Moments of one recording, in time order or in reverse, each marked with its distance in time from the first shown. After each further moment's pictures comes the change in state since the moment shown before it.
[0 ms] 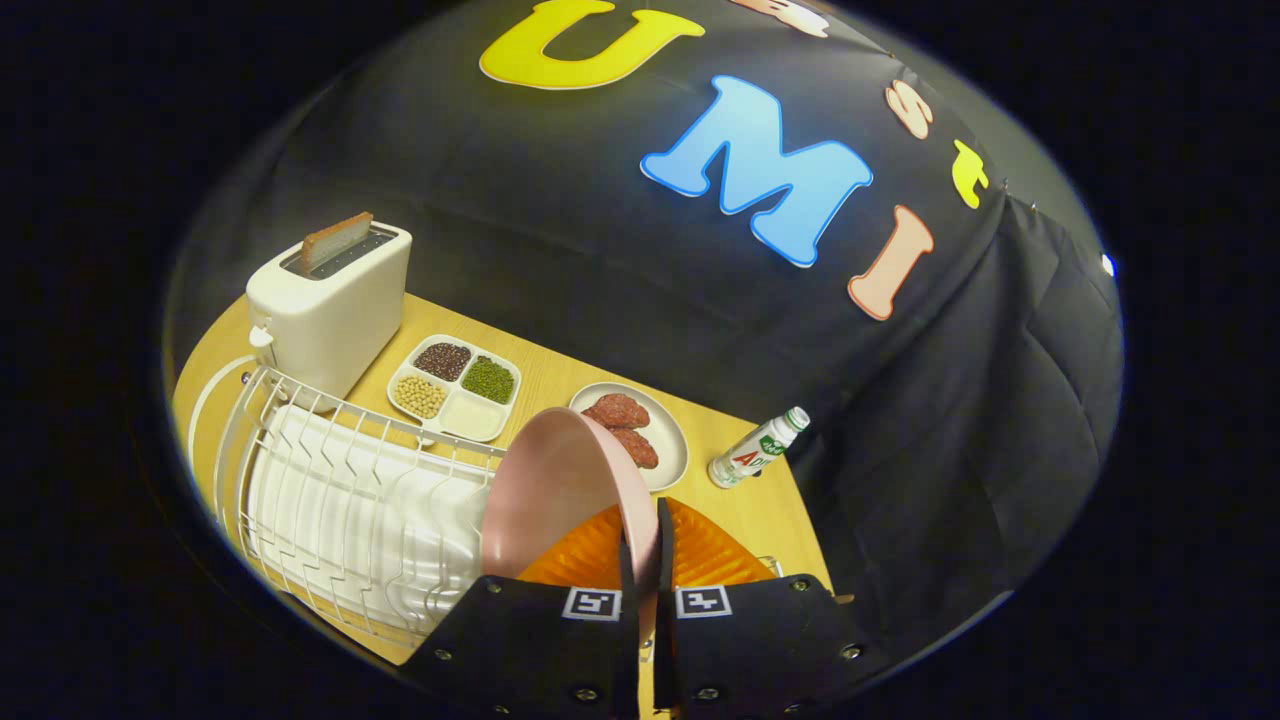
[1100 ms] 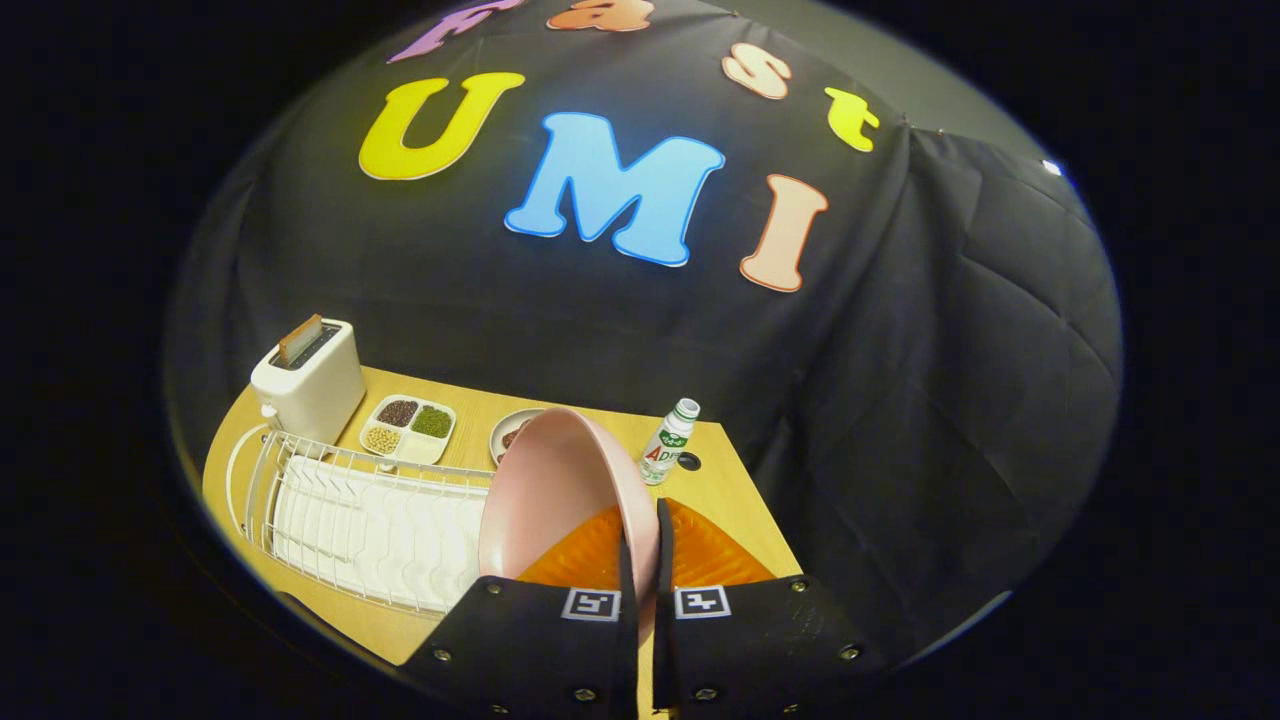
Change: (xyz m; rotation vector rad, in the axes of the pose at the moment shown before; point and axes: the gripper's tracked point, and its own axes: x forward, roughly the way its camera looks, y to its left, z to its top) arm -0.061 -0.180 -0.048 0.266 -0.050 0.033
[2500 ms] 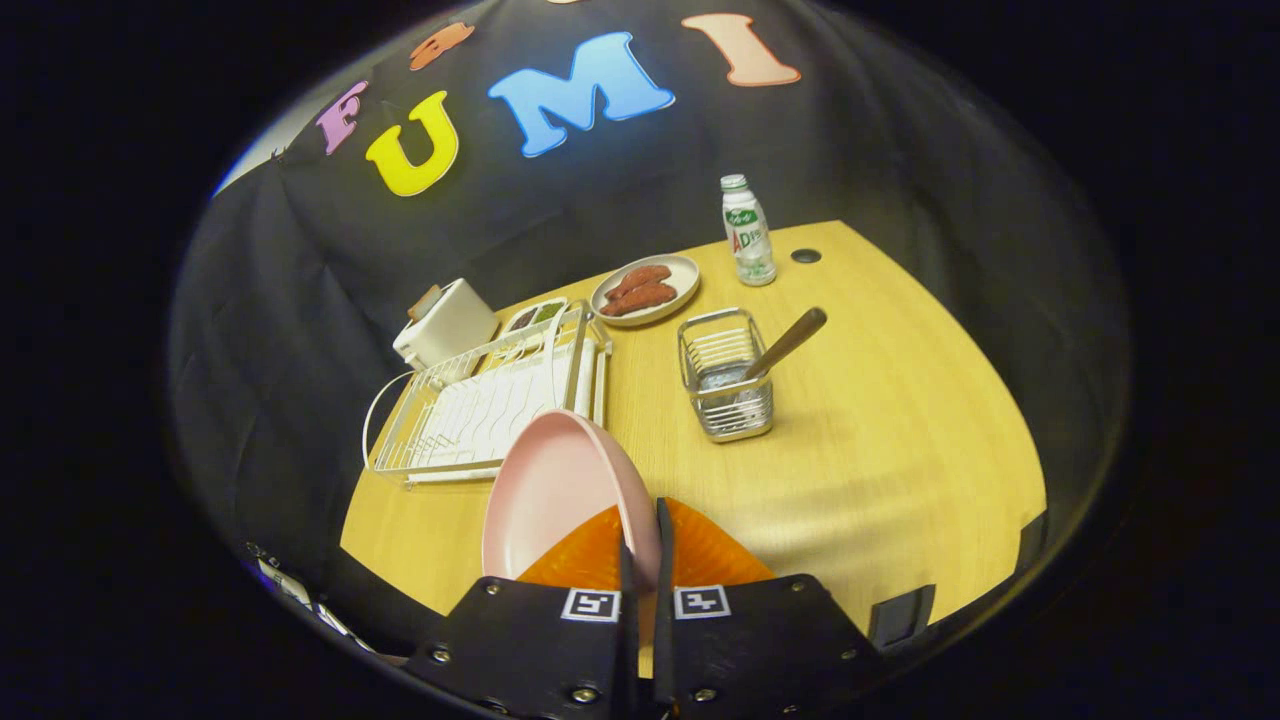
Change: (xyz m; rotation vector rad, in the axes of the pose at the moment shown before) arm -0.004 0.011 -0.240 0.371 0.314 0.715
